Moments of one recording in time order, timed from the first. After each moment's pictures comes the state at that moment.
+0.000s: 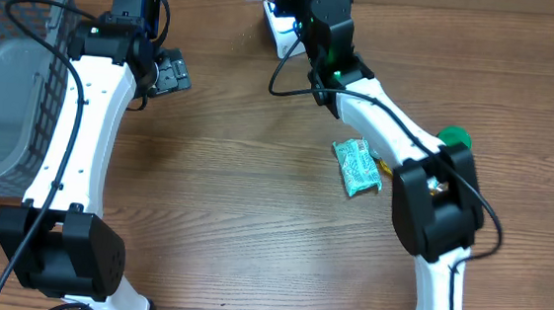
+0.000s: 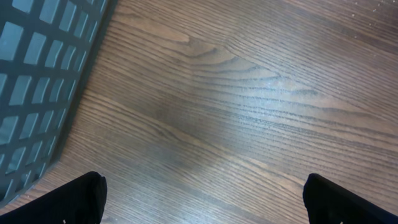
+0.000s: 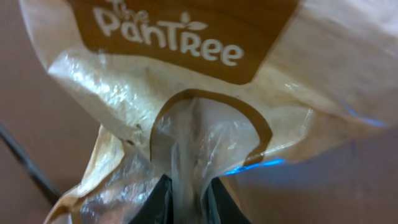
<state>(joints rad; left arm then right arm) -0.05 1.79 1.73 -1.16 -0.19 -0.44 0.46 2.22 1.74 0.55 0.14 0.36</state>
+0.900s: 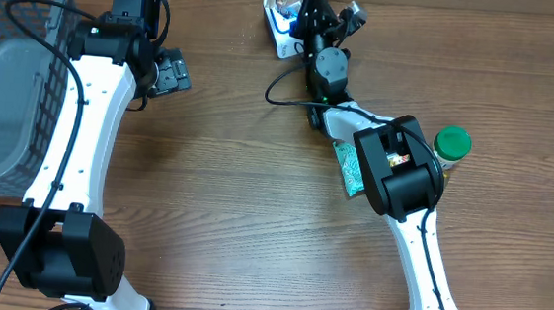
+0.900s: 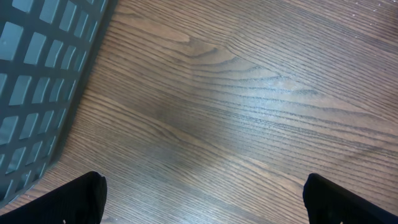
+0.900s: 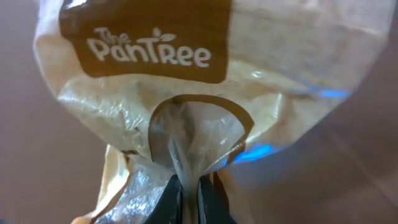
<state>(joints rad) -0.05 1.79 1.73 -1.16 -0.19 -0.44 0.42 2.60 1.74 1.23 0.28 0.70</state>
